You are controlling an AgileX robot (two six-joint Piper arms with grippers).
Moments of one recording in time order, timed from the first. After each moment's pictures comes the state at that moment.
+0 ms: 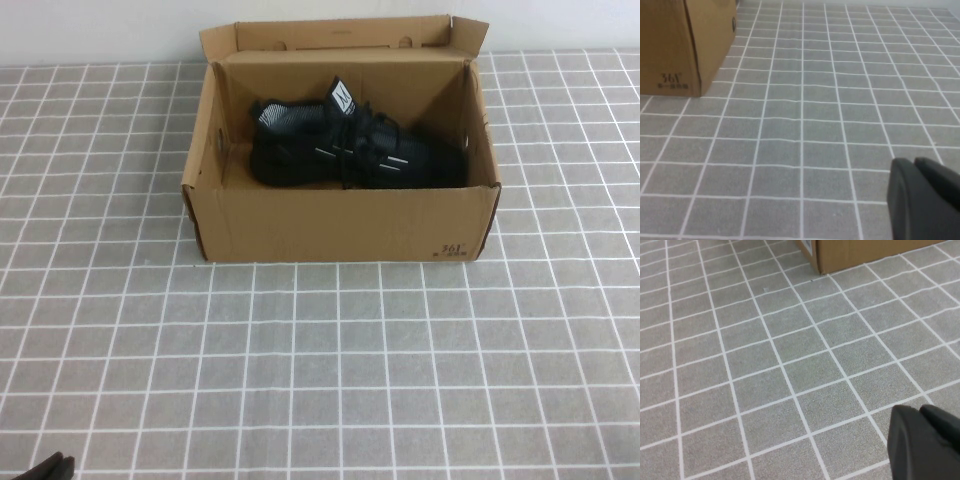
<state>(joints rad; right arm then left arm) -0.01 -0.01 0.03 0.15 0.32 -0.10 -0.23 0.13 0.03 -0.20 0.33 0.40</state>
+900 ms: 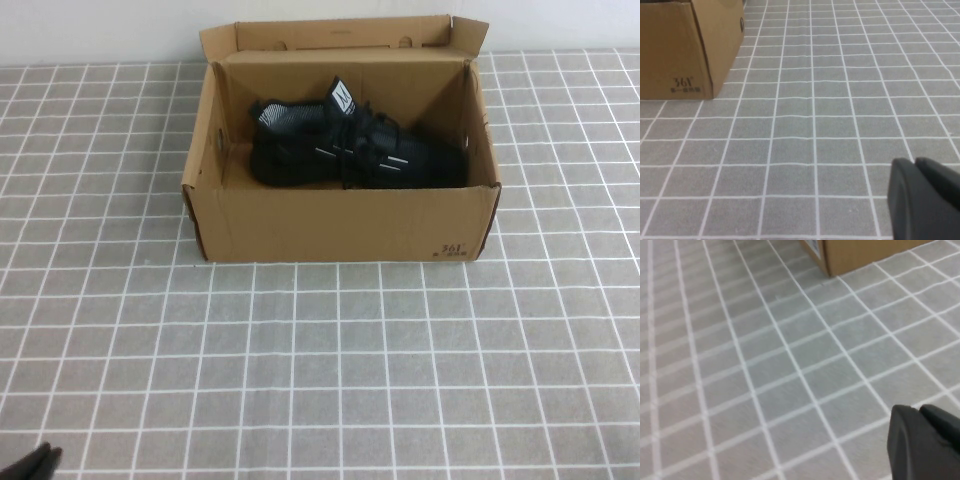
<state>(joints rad) -0.01 -0.01 0.03 0.21 0.33 -0.09 -0.23 0.13 0.03 -0.10 0.31 0.42</state>
